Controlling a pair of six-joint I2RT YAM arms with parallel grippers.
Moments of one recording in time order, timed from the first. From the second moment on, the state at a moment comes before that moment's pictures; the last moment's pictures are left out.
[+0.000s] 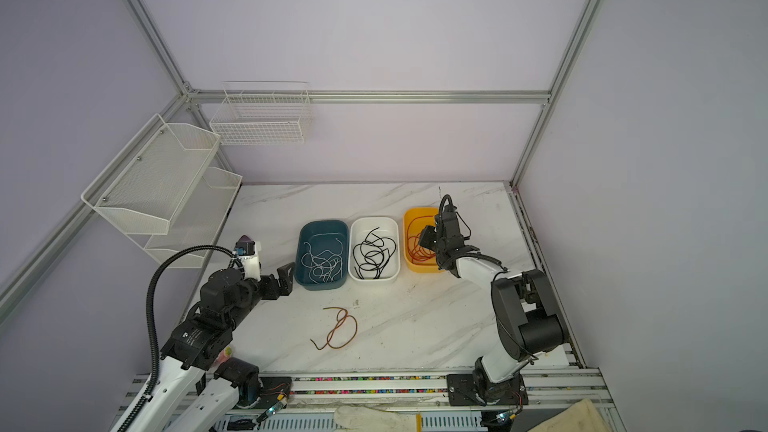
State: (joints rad) left arm -0.32 0.56 0.61 -0.49 -0.14 -0.26; right arm 0.30 1.58 0.85 0.12 -0.03 0.64
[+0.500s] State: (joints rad) left arm -0.32 0.56 0.61 -0.49 -0.14 -0.26; right arm 0.30 1.43 0.82 0.11 -0.19 0.62
